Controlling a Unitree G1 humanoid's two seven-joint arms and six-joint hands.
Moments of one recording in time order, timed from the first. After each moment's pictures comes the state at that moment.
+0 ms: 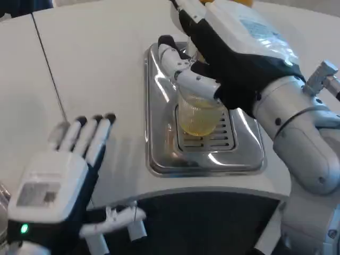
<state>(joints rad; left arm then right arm) 0.16 0.41 -0.01 -0.38 1.00 -0.08 0.13 -0.79 -0.17 0.40 -0.63 -1.24 0.75 0.90</state>
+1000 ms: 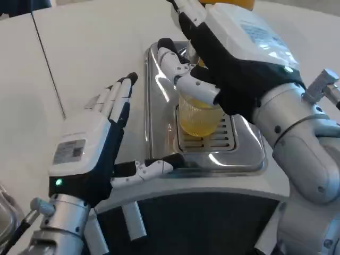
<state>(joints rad) -0.15 0.34 -0.12 -0.12 0.79 -0.10 0.18 -0.72 -0.02 0.32 -0.64 -1.35 0.59 0.97</state>
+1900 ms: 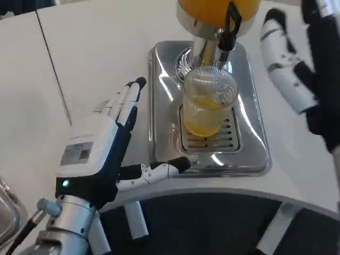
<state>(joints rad) -0.17 0.35 -0.14 -0.09 0.78 -0.12 0.19 -0.38 0.12 0.28 -0.94 -1.41 0.58 0.55</state>
